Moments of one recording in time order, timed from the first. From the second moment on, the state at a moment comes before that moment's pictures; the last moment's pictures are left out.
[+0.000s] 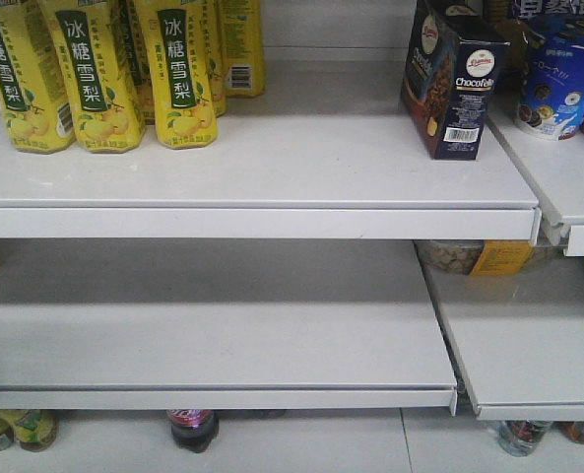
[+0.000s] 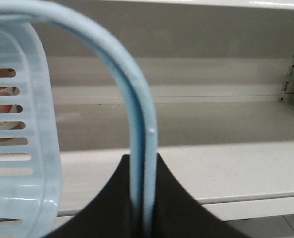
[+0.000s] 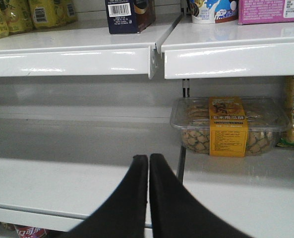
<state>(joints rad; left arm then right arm) -0.14 -0.01 0.03 0.02 0.21 -0.11 0.46 -0.02 -0.25 -0.50 0.53 0.55</state>
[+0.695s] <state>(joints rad) -0.10 -0.01 0.03 0.02 0.19 -0.11 0.46 -0.02 -0.25 -0.50 0.53 0.55</state>
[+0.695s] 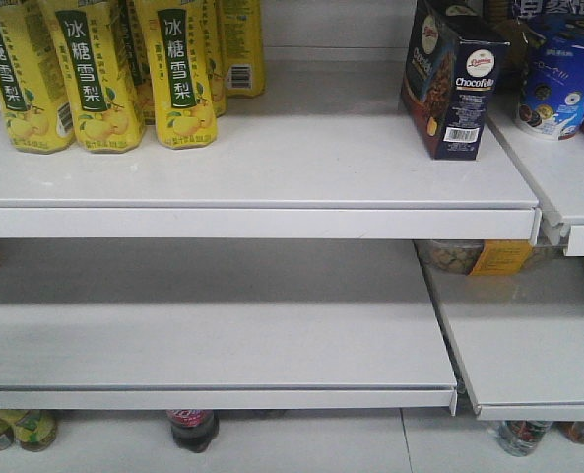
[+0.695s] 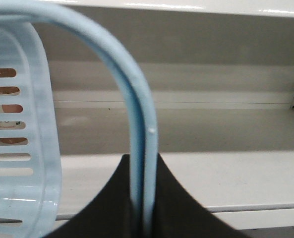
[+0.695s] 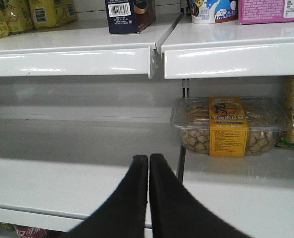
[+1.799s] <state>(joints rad) -0.10 -0.01 0.03 0.01 0.21 -0.11 0.46 -0.02 -0.25 -0.50 0.53 0.55</state>
